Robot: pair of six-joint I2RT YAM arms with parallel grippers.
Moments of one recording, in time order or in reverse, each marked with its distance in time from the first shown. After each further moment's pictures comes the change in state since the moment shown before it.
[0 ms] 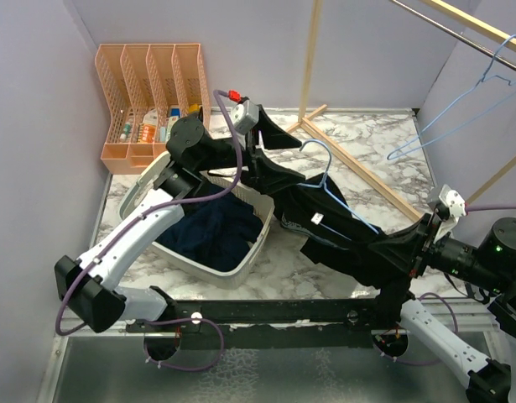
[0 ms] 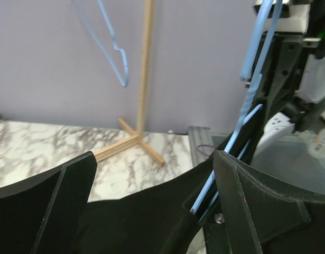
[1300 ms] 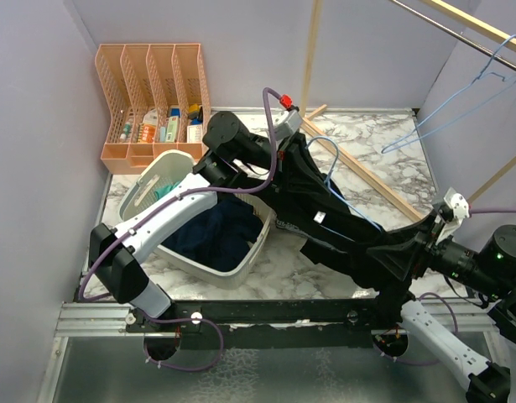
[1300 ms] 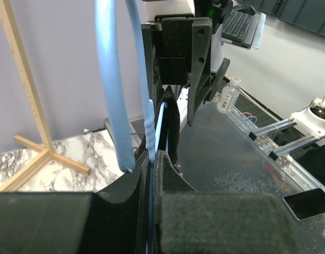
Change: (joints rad) left arm -0.132 0.259 0.169 0.301 0.382 -0.285; right arm 0.001 -0.036 -0.033 0.007 0.060 0.047
